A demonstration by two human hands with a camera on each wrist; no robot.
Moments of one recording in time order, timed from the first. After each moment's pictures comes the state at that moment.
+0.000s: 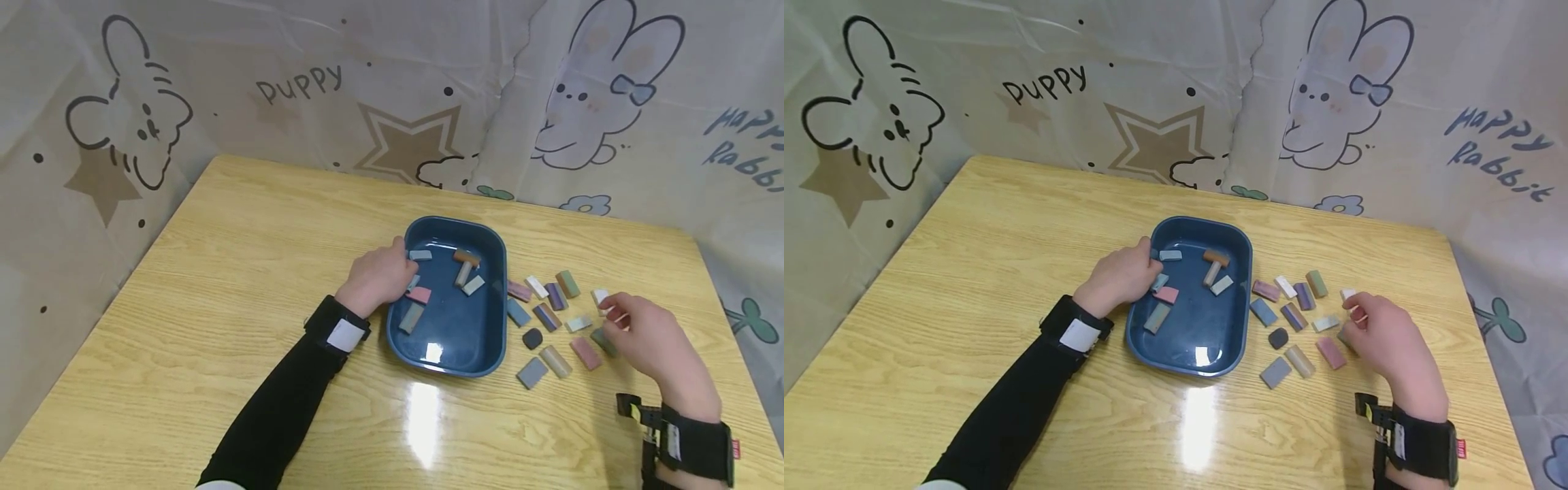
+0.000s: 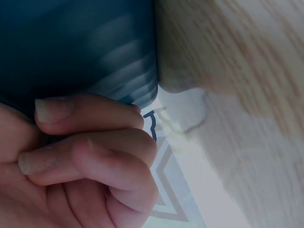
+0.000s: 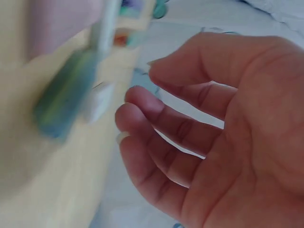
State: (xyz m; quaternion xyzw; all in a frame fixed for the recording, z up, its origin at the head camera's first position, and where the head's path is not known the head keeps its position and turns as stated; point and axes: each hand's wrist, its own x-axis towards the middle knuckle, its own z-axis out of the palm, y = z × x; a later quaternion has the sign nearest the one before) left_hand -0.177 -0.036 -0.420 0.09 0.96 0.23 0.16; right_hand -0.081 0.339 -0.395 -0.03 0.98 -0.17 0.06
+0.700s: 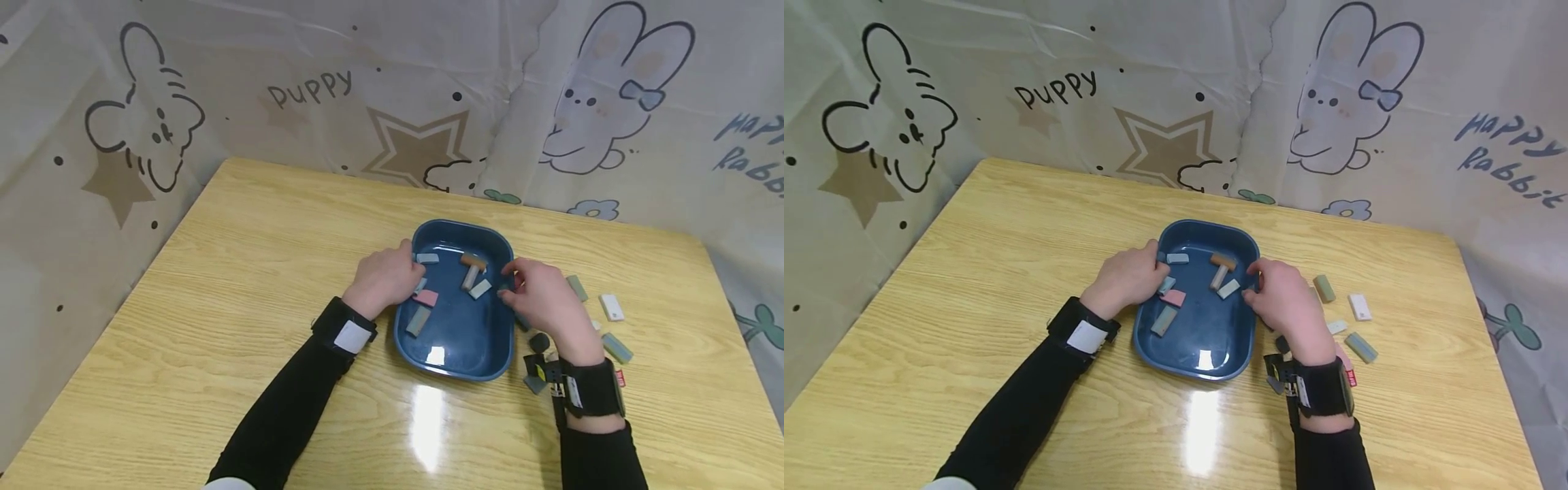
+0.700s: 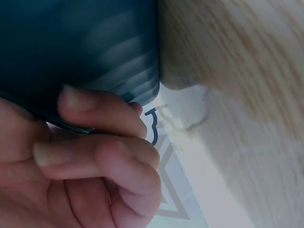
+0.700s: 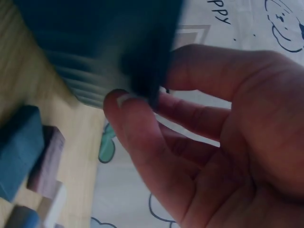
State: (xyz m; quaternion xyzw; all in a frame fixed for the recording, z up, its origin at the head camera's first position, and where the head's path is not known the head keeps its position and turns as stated) left_hand -0.177 -0.040 -0.419 0.10 0.96 0.21 0.14; right_hand -0.136 0.209 -0.385 -0.08 0.97 -0.21 0.09
